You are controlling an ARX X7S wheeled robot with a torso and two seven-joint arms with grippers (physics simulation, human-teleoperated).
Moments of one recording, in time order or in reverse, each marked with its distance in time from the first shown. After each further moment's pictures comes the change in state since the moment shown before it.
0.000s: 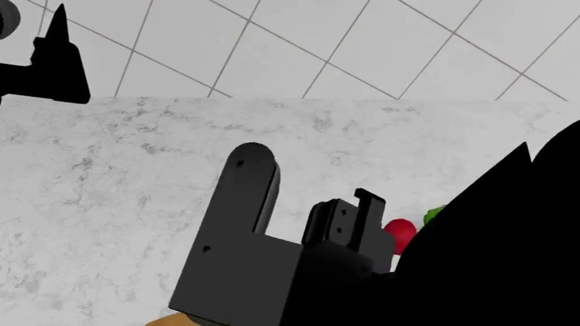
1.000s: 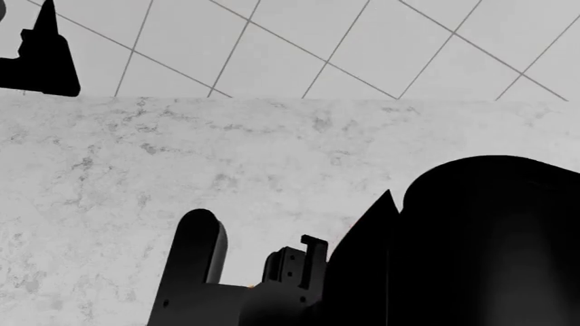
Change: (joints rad) left arm -0.013 -0.016 -0.009 0.001 -0.018 -0.001 -0.011; right arm -0.048 -0.115 -0.203 -0.012 -0.296 -0.072 -0.276
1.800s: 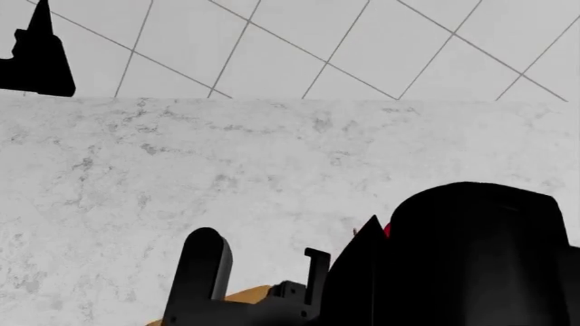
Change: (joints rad) left arm 0.004 -0.011 -0.008 0.008 -0.017 -0.003 -0.009; right arm -0.018 0.002 -0.083 -0.017 -0.038 -0.042 0.029
